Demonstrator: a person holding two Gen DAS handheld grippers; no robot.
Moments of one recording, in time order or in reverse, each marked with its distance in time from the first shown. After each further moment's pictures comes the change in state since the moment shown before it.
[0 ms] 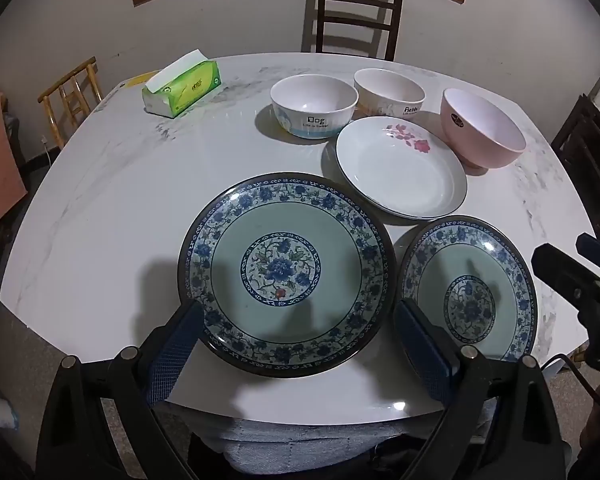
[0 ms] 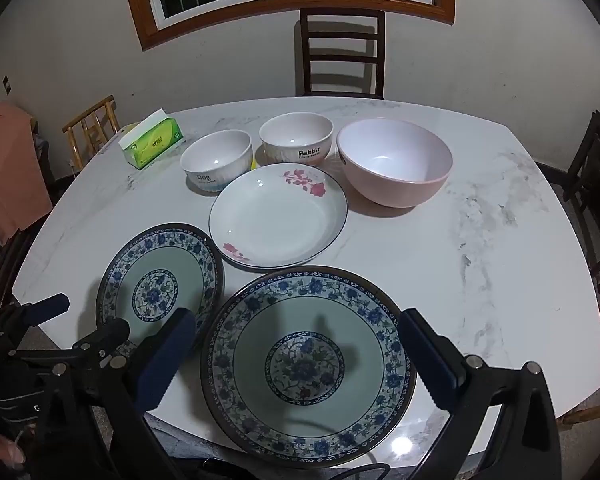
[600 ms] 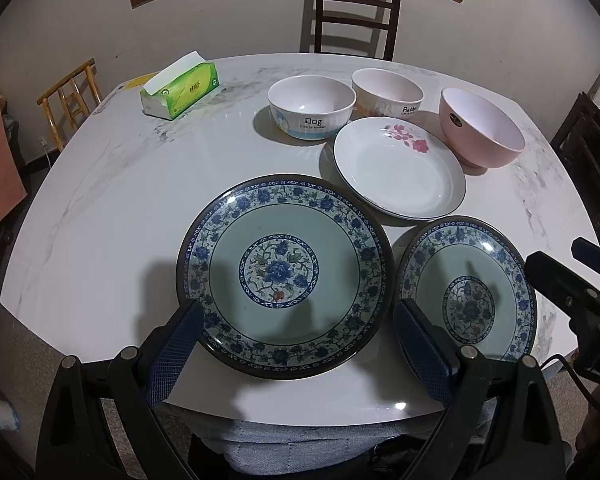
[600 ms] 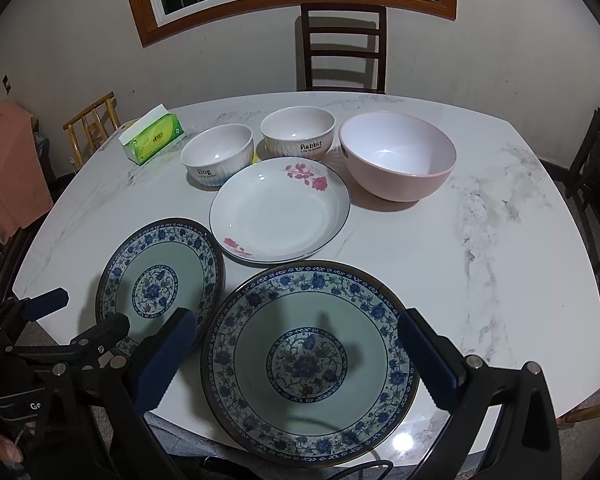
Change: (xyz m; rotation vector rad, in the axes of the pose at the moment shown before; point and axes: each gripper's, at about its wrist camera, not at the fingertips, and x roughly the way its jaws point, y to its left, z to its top) left arm -0.002 -0.002 0.000 0.001 -0.002 0.004; right arm 0.005 0.000 -0.003 0.003 0.013 0.005
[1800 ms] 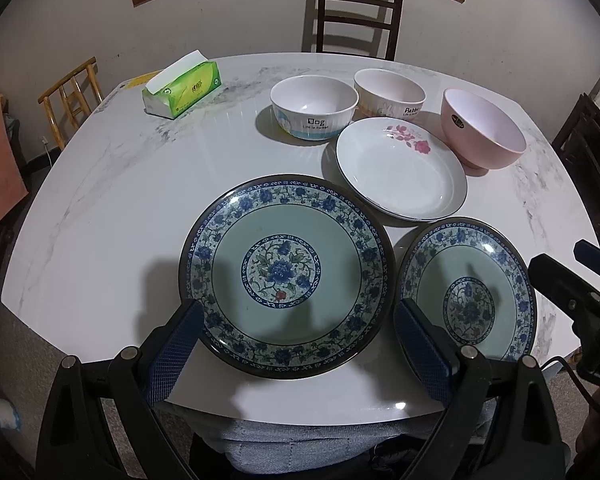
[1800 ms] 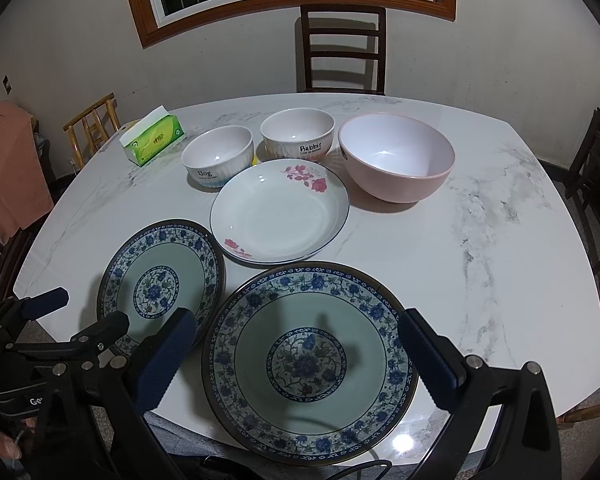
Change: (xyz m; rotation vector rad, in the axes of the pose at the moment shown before) left arm -0.002 0.001 0.002 -0.001 0.001 0.002; right arm -0.002 -0.001 0.002 0.005 -0.002 0.002
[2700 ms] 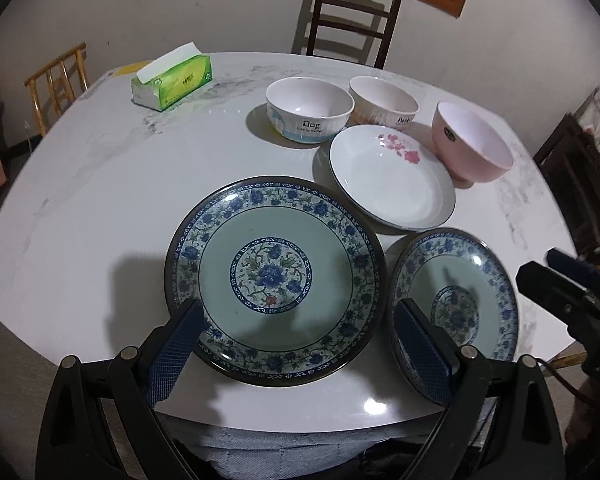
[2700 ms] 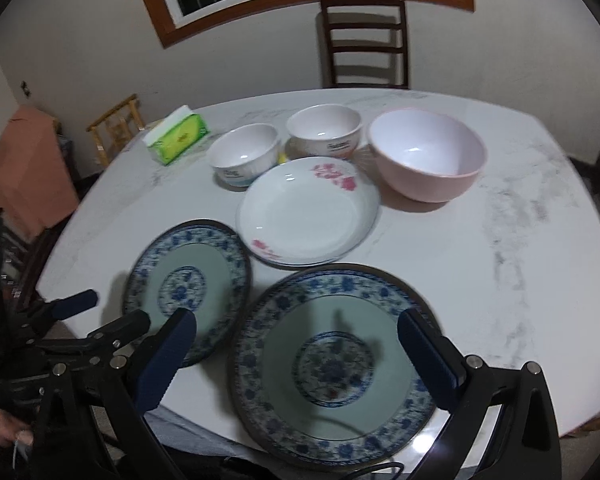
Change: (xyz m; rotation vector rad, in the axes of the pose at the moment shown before) left arm 0.007 0.024 0.000 -0.055 -0.007 -0.131; right arm 0.007 0.002 0.007 0.000 0.023 0.141
